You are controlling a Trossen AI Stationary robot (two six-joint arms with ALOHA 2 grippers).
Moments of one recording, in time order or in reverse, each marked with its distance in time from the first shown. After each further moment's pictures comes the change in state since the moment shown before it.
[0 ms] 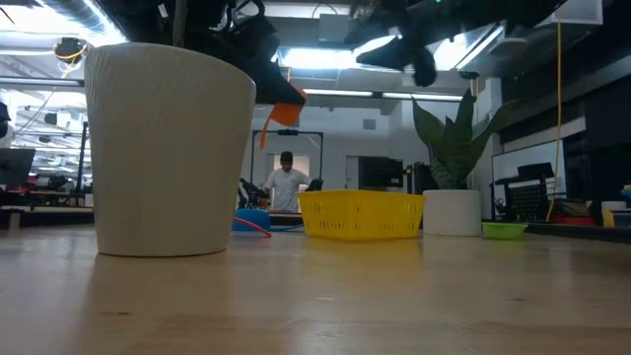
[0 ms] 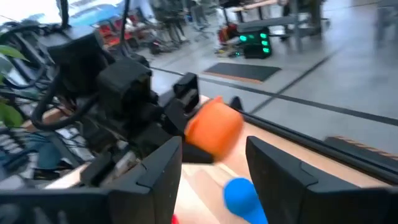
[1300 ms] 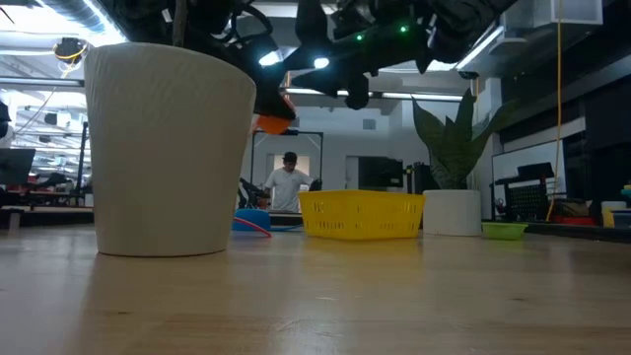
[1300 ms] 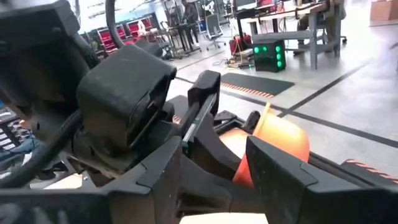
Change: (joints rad) left arm -0.011 0.035 0.000 -0.020 -0.236 0.034; right arm -0.063 0.427 0.259 0.211 -0.089 -0.097
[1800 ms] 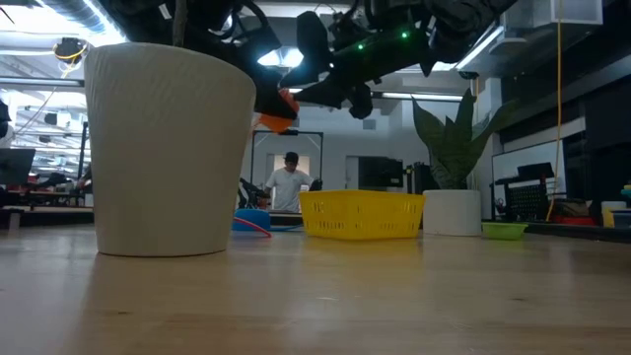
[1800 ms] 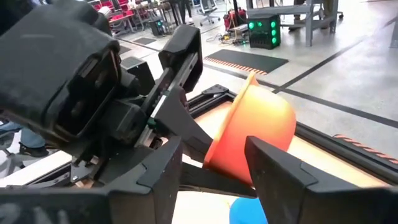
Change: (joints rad) left arm -0.063 0.000 -0.001 -0.011 -0.005 0.188; right arm -0.016 -0.001 0.000 -0.110 -0.003 0.027
